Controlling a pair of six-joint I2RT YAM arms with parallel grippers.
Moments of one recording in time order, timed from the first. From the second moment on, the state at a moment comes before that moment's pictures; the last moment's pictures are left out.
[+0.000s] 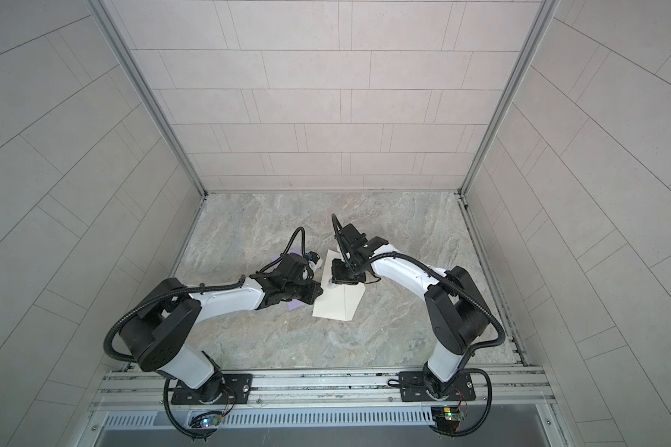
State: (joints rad) left arm -0.71 1.60 0.75 -0.03 0.22 -0.34; right arm 0.62 1.70 1.21 -0.68 -0.27 0.60
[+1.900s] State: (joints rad) left arm -0.71 1.63 0.78 -0.08 0.24 -0.34; right arm 0.75 1.66 1.09 -0.50 0.11 0.66
